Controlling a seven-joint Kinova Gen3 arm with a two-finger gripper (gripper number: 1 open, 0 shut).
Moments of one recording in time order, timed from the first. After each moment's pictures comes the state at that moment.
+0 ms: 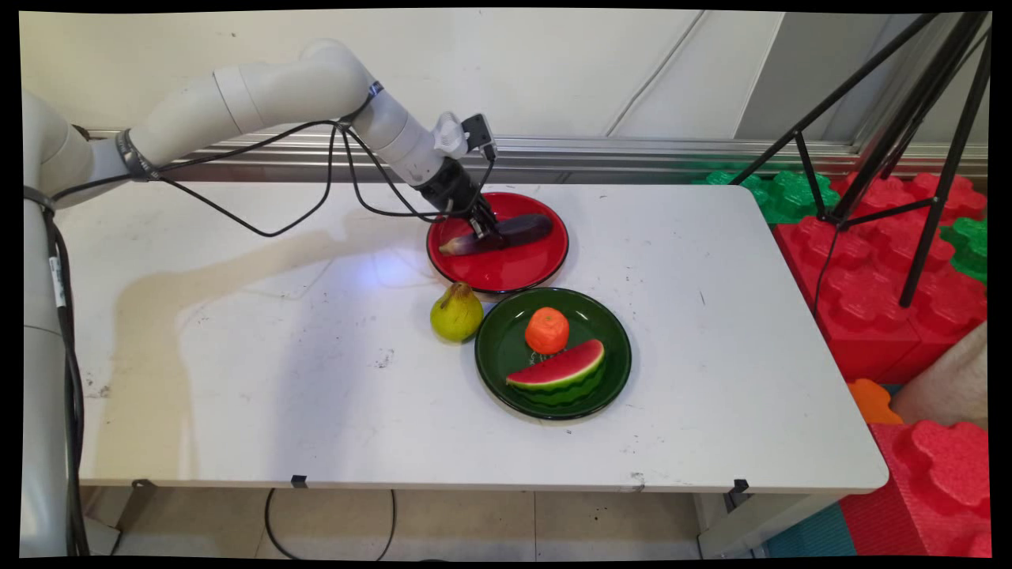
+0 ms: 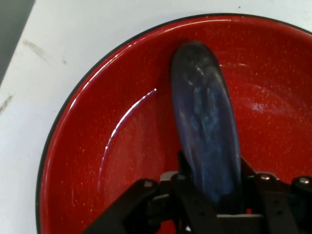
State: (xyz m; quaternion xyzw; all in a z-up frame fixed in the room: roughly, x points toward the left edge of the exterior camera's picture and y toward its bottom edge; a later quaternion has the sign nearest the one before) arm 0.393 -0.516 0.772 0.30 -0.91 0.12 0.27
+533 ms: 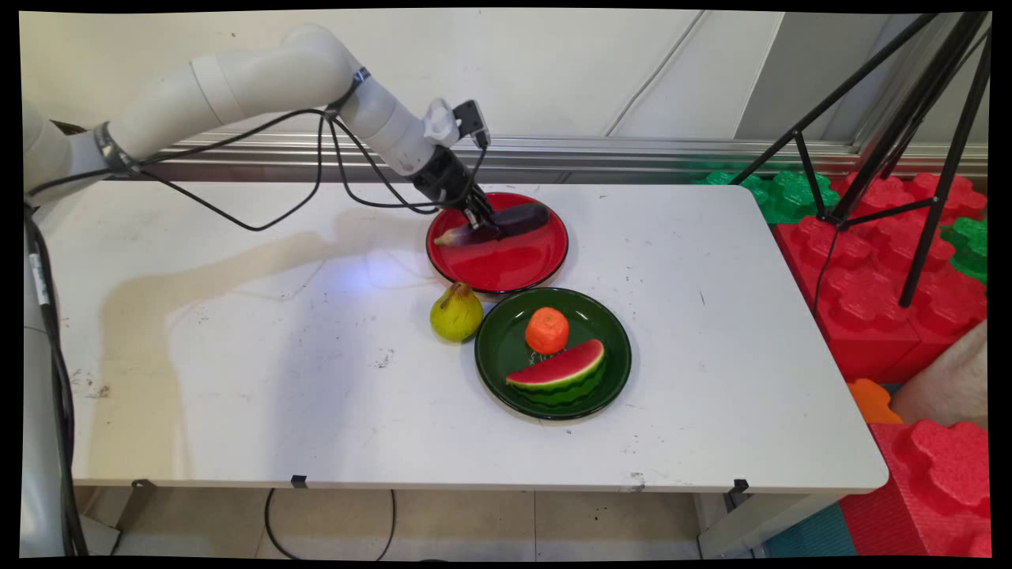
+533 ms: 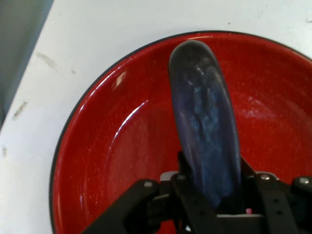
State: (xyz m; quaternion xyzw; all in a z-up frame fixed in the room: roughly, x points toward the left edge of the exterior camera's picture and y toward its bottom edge) arm 0.399 -0.504 0.796 0.30 -0.90 0.13 0.28
